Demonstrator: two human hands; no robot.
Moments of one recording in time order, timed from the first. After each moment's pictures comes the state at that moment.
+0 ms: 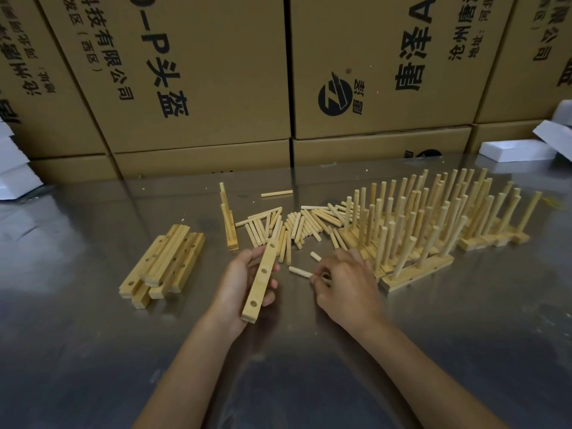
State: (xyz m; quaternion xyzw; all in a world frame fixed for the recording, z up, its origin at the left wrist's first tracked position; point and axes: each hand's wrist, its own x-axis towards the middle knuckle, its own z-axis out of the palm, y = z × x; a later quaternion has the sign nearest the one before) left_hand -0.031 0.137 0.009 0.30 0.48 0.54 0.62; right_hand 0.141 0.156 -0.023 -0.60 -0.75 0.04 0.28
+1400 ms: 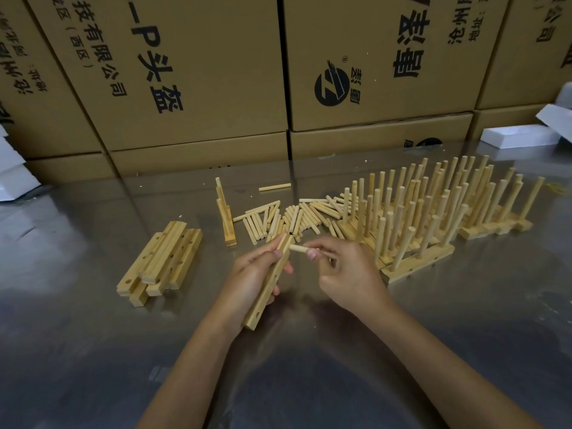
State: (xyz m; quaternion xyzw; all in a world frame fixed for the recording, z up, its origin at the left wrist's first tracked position) left_hand -0.023 0.130 0.010 0.51 0.53 0.46 0.50; right_hand 0.148 0.151 -0.002 -0.51 -0.72 0.19 0.43
